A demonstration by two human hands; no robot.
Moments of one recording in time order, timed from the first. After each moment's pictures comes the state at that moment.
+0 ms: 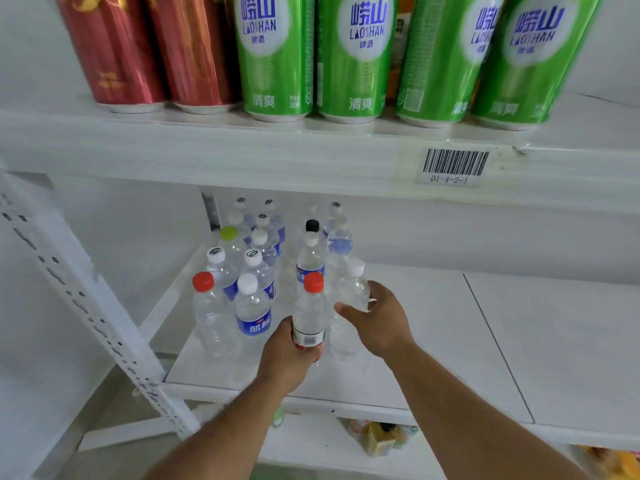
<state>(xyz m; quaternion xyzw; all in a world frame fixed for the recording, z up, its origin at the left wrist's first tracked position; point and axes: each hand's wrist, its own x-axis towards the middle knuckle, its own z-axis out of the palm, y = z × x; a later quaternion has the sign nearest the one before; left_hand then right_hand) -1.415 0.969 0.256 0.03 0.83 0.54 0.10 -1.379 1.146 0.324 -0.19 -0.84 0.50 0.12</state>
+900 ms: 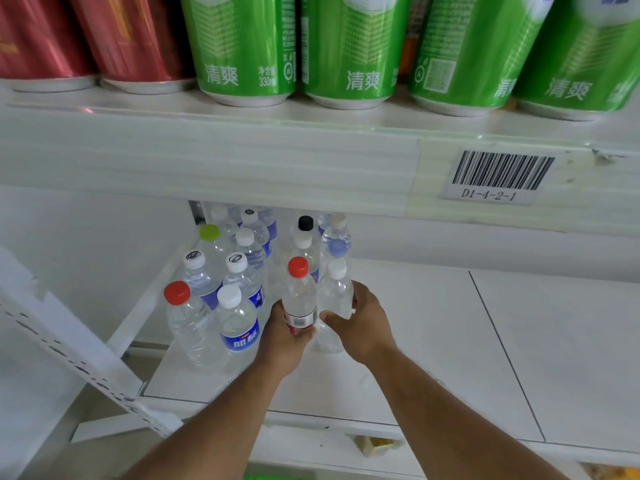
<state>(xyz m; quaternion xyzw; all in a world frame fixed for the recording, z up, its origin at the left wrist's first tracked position) -1.468 0.995 0.244 0.05 0.81 0.58 0.07 -1.416 1.144 0.301 -0.16 -0.84 0.50 0.09</state>
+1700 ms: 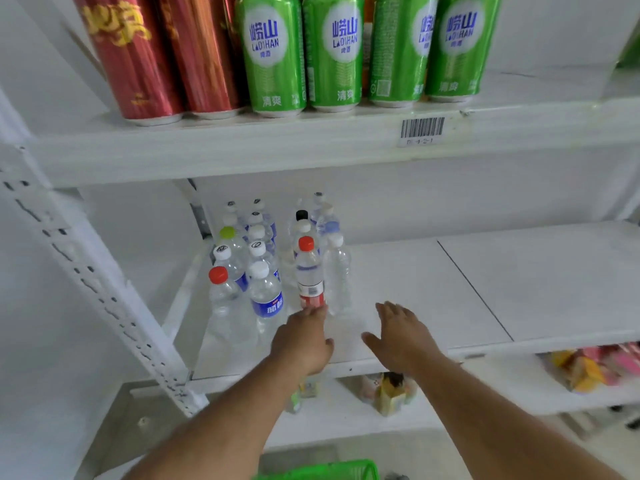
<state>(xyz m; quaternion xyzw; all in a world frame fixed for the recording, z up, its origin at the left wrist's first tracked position) -1.375 0.937 0.310 0.31 0.94 0.12 0.10 -1.277 1.104 0.308 -0.22 -0.96 0.17 -0.01</state>
